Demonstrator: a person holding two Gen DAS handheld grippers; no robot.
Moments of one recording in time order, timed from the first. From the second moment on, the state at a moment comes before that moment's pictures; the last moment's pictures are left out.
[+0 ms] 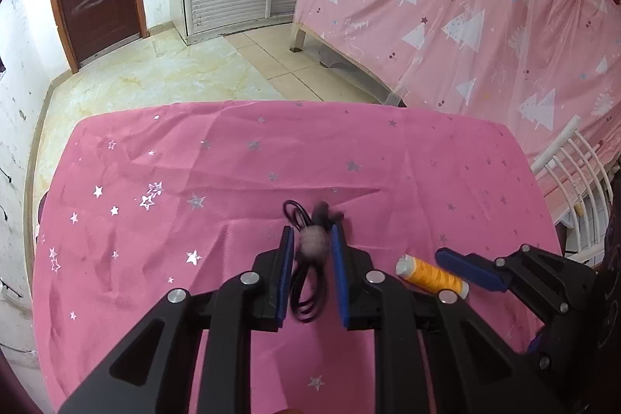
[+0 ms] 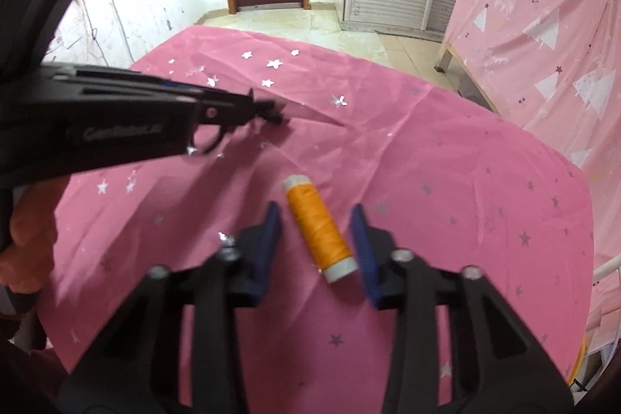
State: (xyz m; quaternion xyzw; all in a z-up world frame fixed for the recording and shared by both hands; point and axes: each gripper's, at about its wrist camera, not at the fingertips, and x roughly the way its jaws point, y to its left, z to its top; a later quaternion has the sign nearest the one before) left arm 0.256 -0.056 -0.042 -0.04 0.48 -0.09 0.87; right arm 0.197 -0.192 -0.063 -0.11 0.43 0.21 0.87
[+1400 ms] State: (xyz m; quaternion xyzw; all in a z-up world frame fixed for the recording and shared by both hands) left arm 0.240 -0.118 -0.025 0.02 0.48 -0.10 0.87; right arm 0.156 -0.307 -0.029 0.03 0.36 0.13 0.92
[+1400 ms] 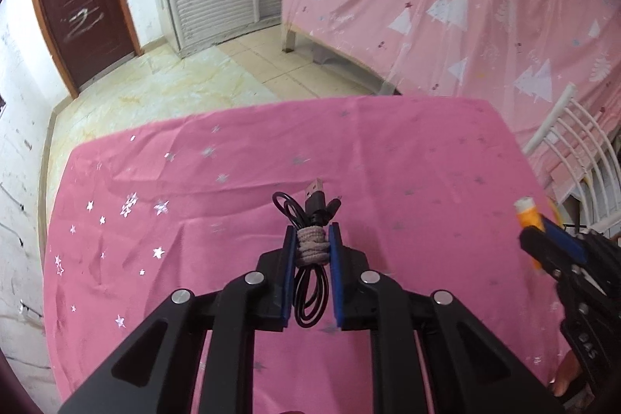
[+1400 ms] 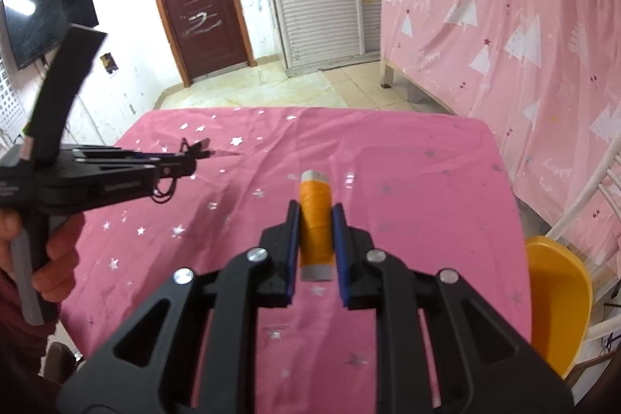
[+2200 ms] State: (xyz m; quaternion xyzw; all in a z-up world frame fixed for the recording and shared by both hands) left arm 0.179 -0.323 0.000 0.09 0.46 -0.26 0.85; right arm 0.097 -0.509 -0.049 0.13 0.33 -0.04 0.94
